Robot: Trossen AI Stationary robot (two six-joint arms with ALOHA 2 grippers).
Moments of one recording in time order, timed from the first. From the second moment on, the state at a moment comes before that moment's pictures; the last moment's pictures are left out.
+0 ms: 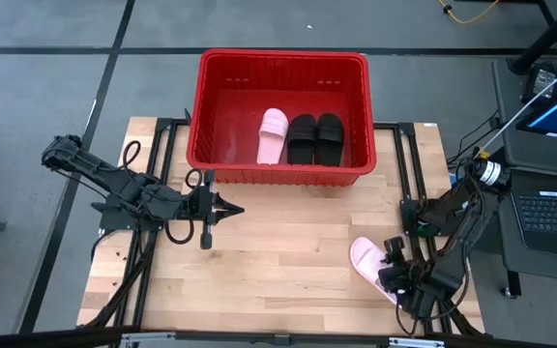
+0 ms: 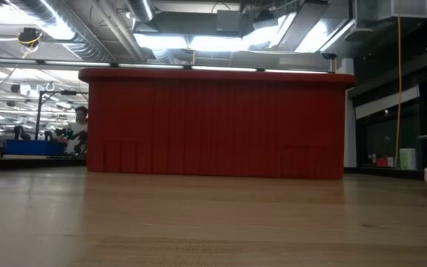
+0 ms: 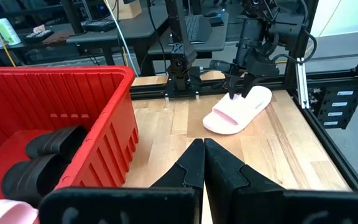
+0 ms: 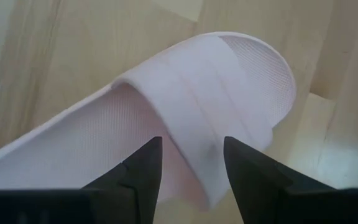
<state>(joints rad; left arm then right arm) -0.44 1.02 0.95 -0.24 -0.53 -0.07 1.12 1.50 0.90 -1.02 0.37 0.82</state>
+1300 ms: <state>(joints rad) -0.44 1.02 0.95 -0.24 -0.53 -0.07 1.05 1.53 0.91 -1.01 0.33 0.94</state>
